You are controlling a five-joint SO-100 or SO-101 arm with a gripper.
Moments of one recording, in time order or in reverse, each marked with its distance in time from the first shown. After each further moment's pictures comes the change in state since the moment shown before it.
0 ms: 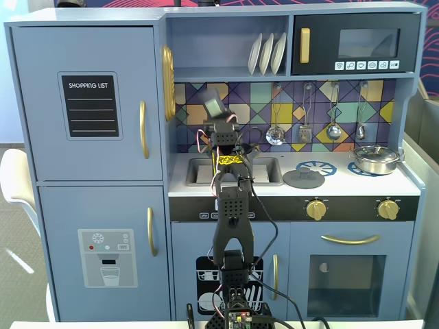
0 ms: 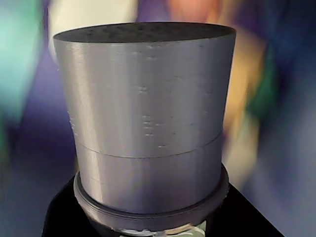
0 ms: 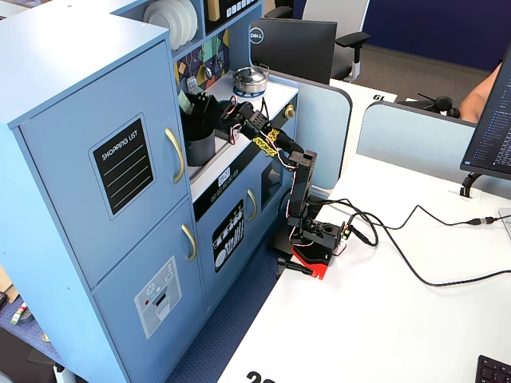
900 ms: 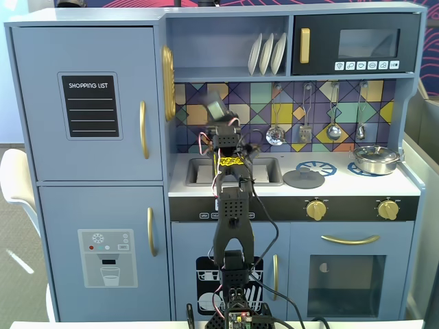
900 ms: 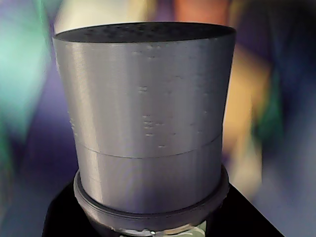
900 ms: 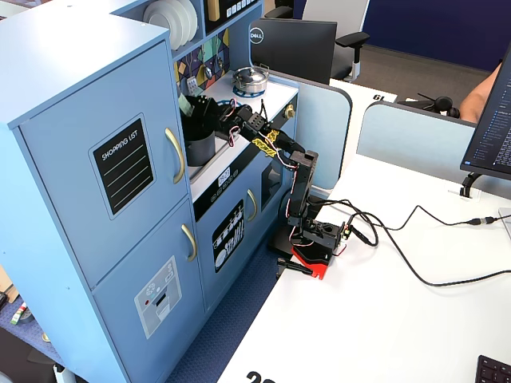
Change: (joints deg) arm 1.1 0.0 3.2 -4.7 -1.8
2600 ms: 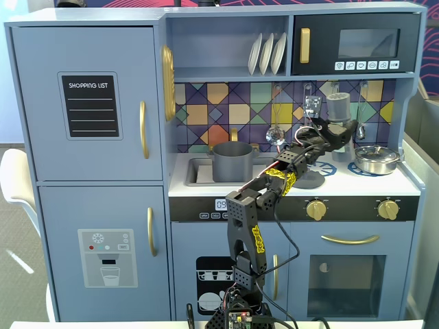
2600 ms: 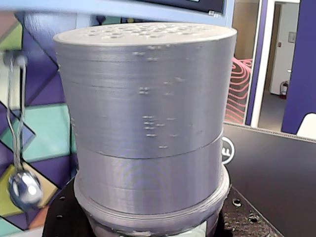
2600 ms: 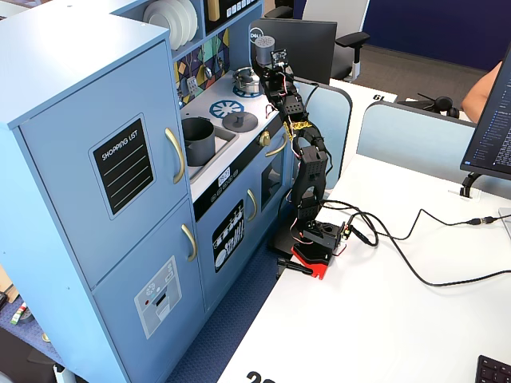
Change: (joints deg) arm 49.1 1.0 15.4 -37.1 -159.3
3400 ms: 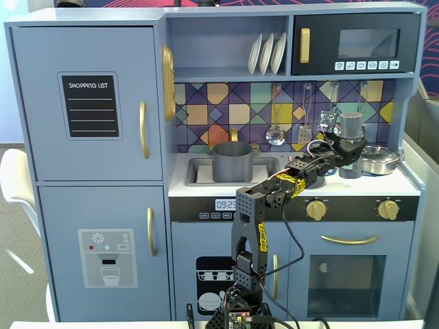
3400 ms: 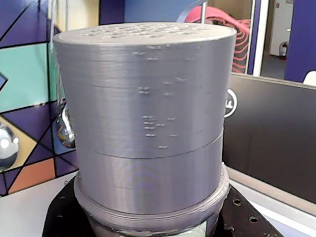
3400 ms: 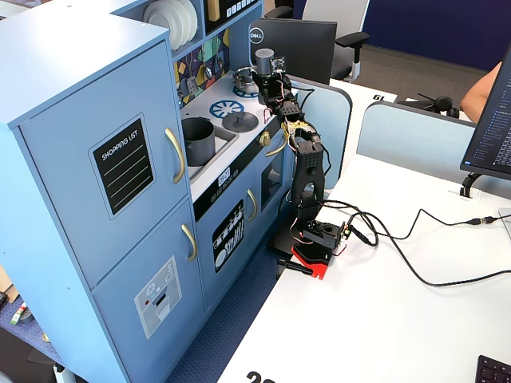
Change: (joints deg) arm 1.6 -9.4 1.1 -4.7 3.2
